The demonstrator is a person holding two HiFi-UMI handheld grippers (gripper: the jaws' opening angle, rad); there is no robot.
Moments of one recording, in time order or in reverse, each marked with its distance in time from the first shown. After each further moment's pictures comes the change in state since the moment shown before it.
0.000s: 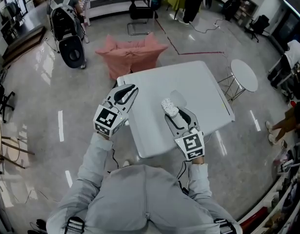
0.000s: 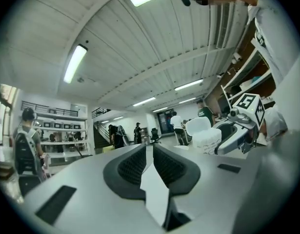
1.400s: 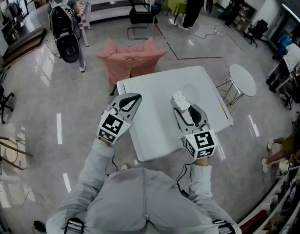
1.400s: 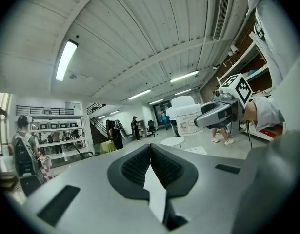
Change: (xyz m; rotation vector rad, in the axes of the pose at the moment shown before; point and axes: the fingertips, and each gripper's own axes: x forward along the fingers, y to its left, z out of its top) left arm 0.004 -0.024 0.000 0.058 0.101 -0.034; right arm -0.017 -0.049 0.041 0.104 -0.066 -0.099
